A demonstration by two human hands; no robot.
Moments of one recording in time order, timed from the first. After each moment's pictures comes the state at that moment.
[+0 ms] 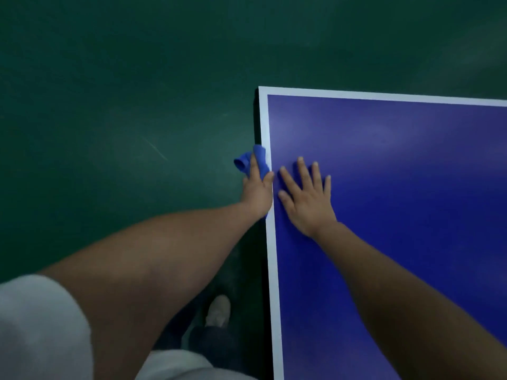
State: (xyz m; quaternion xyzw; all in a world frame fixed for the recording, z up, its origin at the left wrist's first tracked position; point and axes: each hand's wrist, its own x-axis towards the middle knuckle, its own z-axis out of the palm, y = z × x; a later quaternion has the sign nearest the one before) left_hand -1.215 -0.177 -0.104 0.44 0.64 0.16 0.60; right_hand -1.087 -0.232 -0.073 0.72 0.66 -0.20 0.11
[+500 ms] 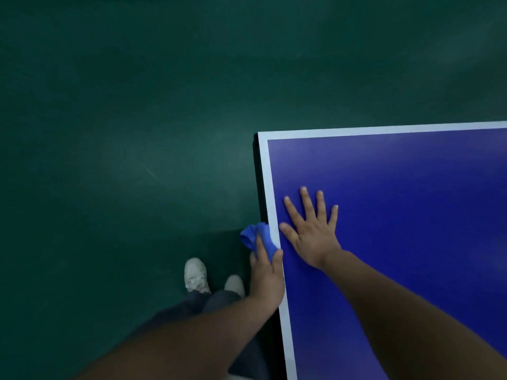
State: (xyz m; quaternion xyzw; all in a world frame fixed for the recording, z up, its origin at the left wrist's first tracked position) left_hand -1.228 -0.236 -0.100 0.39 0.64 0.15 0.64; right_hand -1.084 -0.179 -0.070 0.71 0.61 -0.28 0.20
